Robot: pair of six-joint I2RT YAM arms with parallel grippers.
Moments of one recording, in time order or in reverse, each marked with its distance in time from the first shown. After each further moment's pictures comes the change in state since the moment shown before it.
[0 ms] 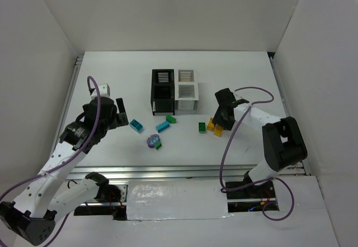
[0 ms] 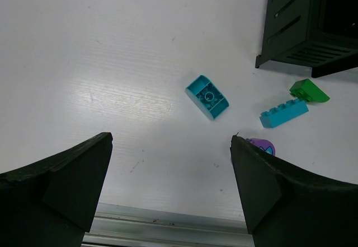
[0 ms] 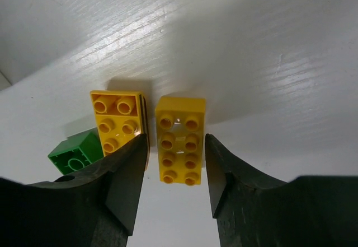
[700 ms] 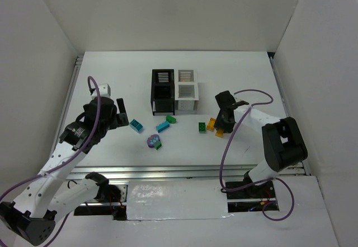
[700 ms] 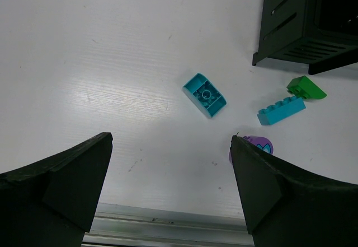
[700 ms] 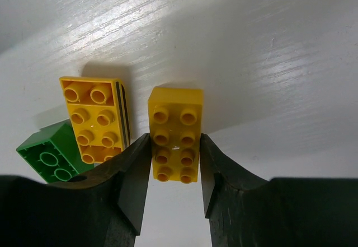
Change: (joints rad) left arm 0.000 -0.001 0.000 0.000 0.015 0.004; right arm 0.000 -0.005 -0.033 -0.014 -0.010 -0.025
